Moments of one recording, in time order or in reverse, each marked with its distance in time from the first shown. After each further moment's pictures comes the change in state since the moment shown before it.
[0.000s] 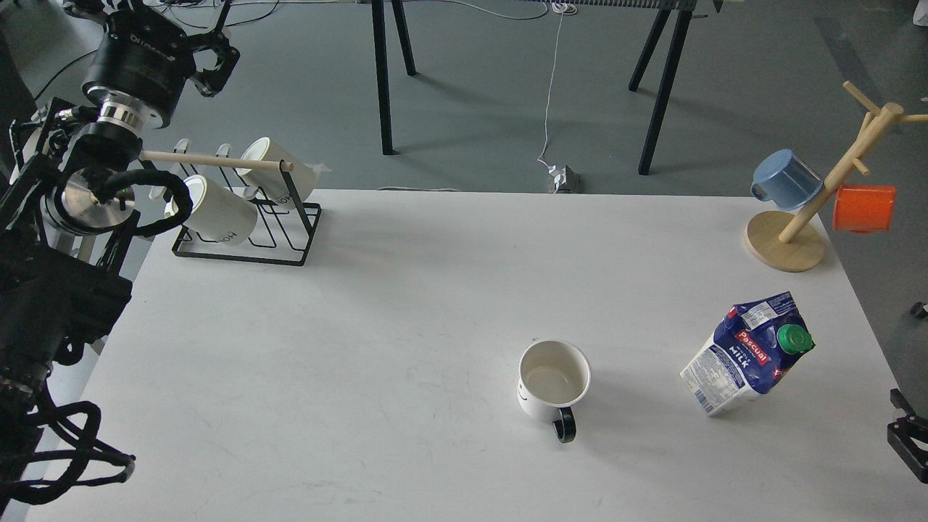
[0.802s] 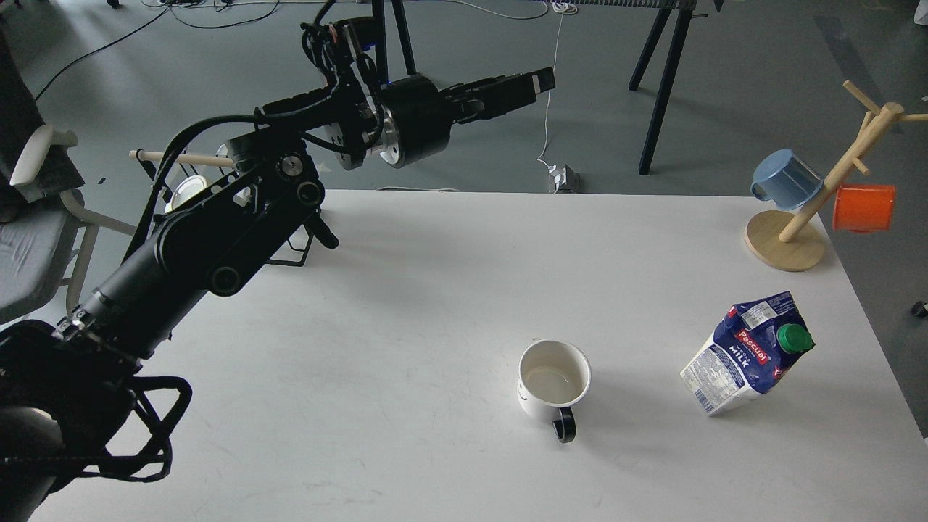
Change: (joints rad) left arm -0.186 -0.197 0.300 -0.228 1.209 -0.046 0.006; right arm 0.930 -0.109 -0.079 -0.553 -0.239 0.000 -0.012
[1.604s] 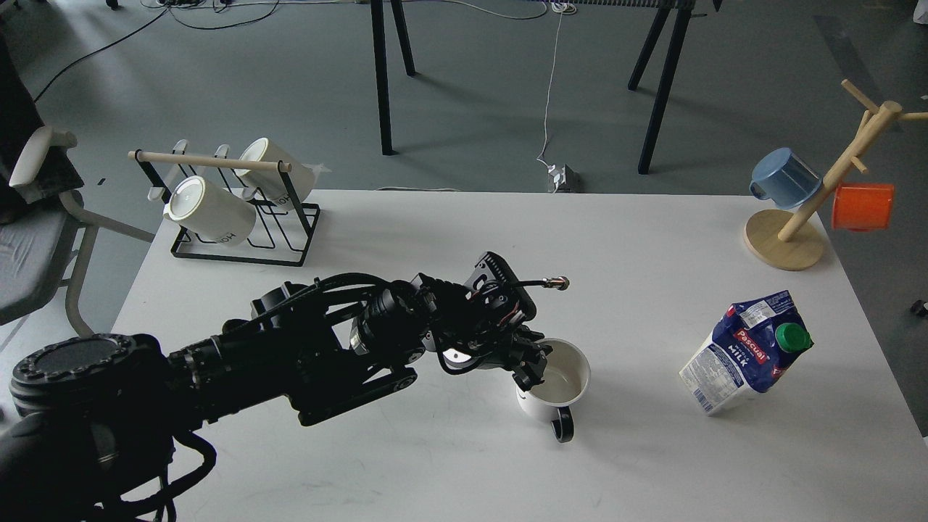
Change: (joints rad) left arm 0.007 -0.149 0.769 0.089 0.656 -0.092 0.007; right arm 0.199 0.063 -0.019 -0.043 -0.097 0.000 0.012
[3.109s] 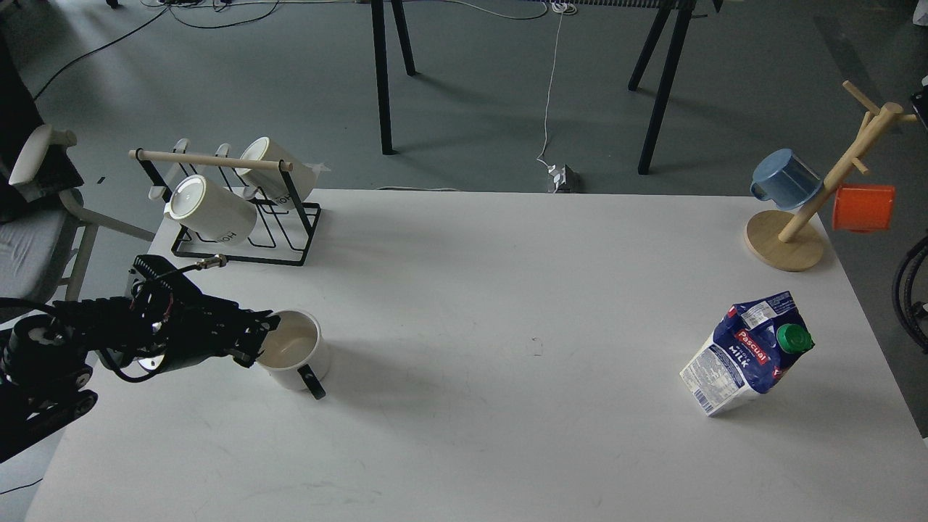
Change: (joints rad) left arm 0.264 0.831 -0.078 -0.156 -0.110 0.361 -0.200; right arm 0.032 0.073 -0.081 0.023 -0.003 0.000 -0.002
